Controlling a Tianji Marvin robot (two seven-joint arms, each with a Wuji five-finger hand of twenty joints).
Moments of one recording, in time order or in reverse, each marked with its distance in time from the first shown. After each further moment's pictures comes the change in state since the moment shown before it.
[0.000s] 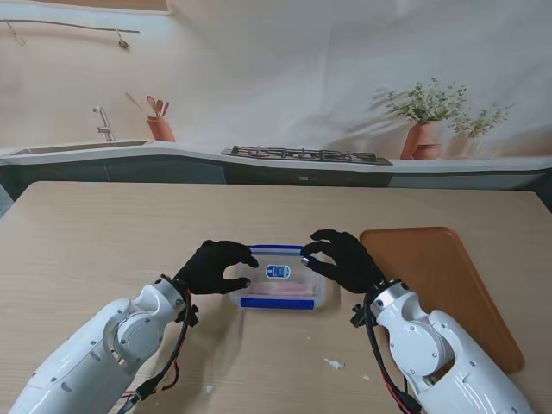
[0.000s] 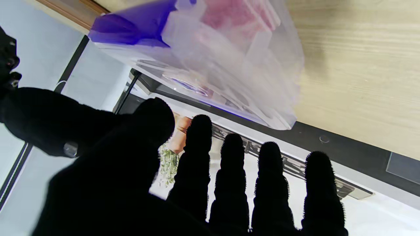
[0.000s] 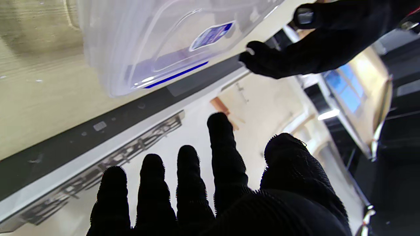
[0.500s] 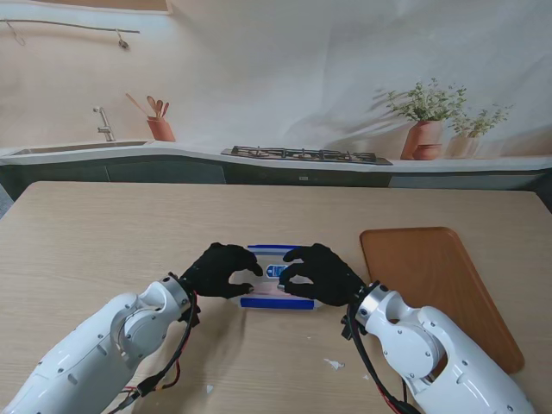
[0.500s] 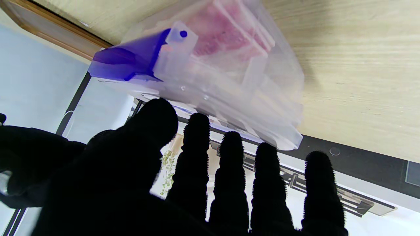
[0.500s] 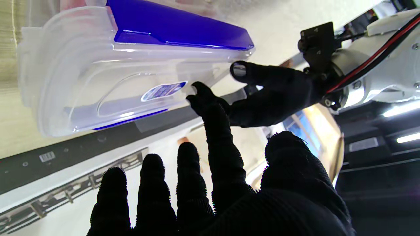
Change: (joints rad) left arm -0.061 0.018 0.075 0.034 0.042 -0.001 -0.029; right arm 0.029 0.044 -0.083 -0.054 -0.075 -0.047 0.137; left_hand -0.001 -0.013 0.054 0.000 0.007 -0.022 0.017 0.013 0.010 -0.012 0.017 0.015 -0.012 -0.041 0.017 0.035 0.000 0.000 0.002 0.002; right_hand 0.000 -0.013 0.000 0.000 0.080 0.036 -0.016 0.010 0.026 0.000 -0.003 -0.001 0.000 -0.001 0.000 0.000 -0.015 0.000 0.000 -0.001
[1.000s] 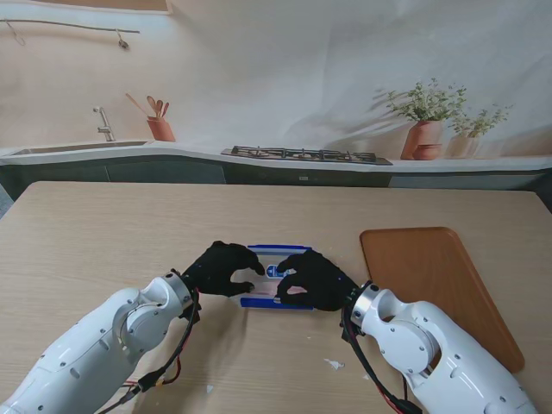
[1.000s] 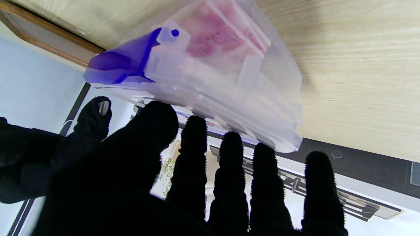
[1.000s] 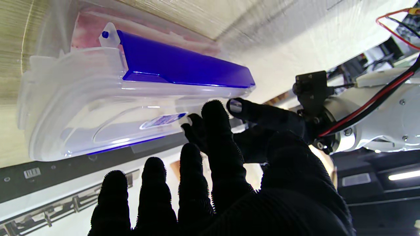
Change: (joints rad) left arm -0.032 0.005 0.025 0.011 0.006 0.009 -0.024; right arm 0.052 0.019 -0.054 0.029 -0.054 -0.013 0.067; left_hand -0.002 0.007 0.002 0.000 -0.038 -0.023 0.014 0.014 0.000 0.000 0.000 0.000 0.000 -0.022 0.000 0.009 0.000 0.000 0.000 0.000; right_hand 0.000 -0.010 0.000 0.000 0.040 0.000 -0.001 0.000 0.000 -0.037 -0.036 -0.011 -0.023 -0.019 -0.023 -0.011 -0.018 -0.011 -0.013 -0.019
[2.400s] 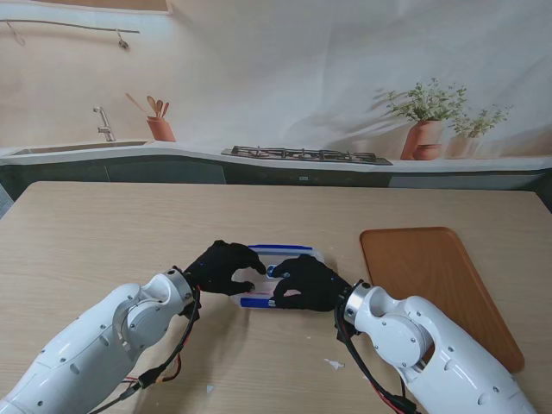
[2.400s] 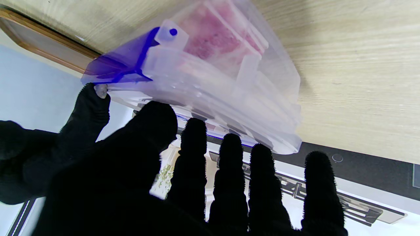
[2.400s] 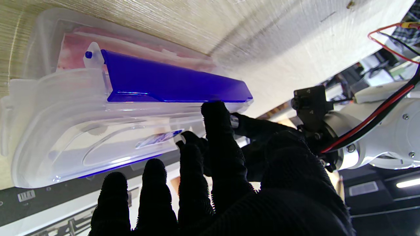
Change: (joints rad) left arm -0.020 0.007 0.016 -0.010 -0.006 0.020 -0.042; right arm 0.049 0.005 -0.056 0.018 0.052 0.046 0.067; left_hand -0.001 0.001 -0.012 0.000 -0.016 -0.001 -0.028 -0.002 -0.020 -0.003 0.000 0.002 -0.001 -0.033 -0.020 0.000 0.000 0.000 0.000 0.000; right_hand 0.000 0.000 0.011 0.000 0.043 -0.006 0.015 -0.011 0.000 0.000 0.000 0.000 -0.012 -0.004 -0.001 0.000 -0.013 0.000 -0.001 -0.001
